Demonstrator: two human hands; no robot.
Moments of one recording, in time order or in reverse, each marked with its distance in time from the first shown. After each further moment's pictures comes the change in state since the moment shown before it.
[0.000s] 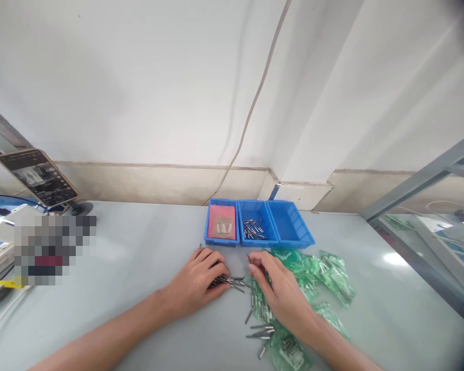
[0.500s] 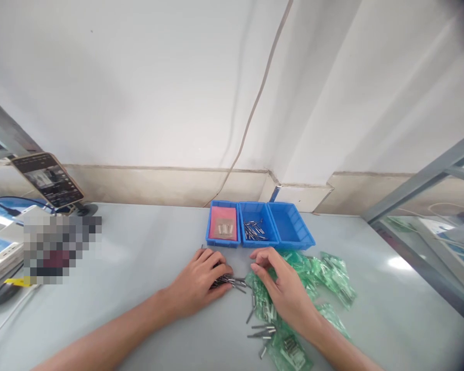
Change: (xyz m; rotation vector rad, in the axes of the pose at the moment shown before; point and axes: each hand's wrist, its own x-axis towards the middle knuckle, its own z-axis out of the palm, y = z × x) left_hand 0.002 0.002 -0.002 0.041 -0.002 0.005; right_hand 0.003 -0.006 -0.003 0.194 0.074 0.076
